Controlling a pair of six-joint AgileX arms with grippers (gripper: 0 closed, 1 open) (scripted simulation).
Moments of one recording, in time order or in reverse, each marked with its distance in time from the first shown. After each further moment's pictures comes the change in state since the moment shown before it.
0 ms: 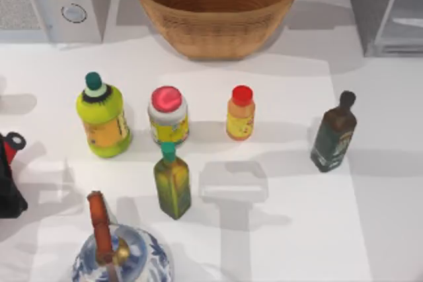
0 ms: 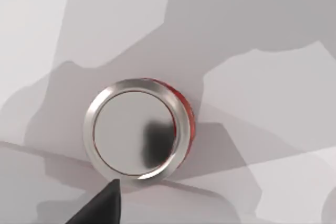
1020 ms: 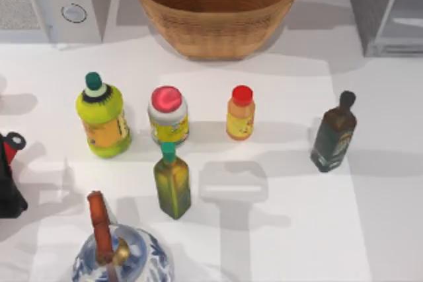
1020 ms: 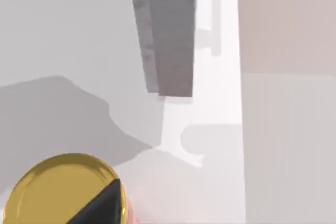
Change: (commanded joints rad) left arm 0.000 0.000 0.000 0.000 0.000 0.000; right arm -0.944 1.001 0.337 0.117 -0.513 -1.010
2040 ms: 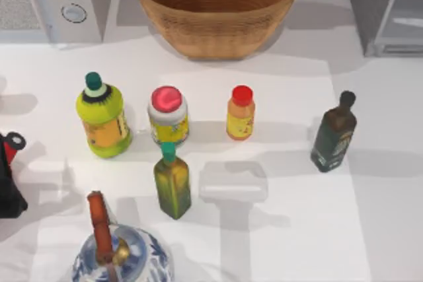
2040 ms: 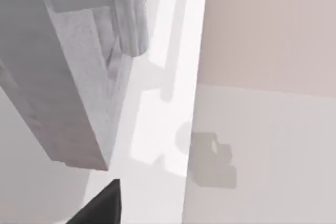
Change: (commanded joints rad) left arm 0.000 0.000 0.000 0.000 0.000 0.000; right arm 0.253 0.110 0.041 0.361 -0.044 0.320
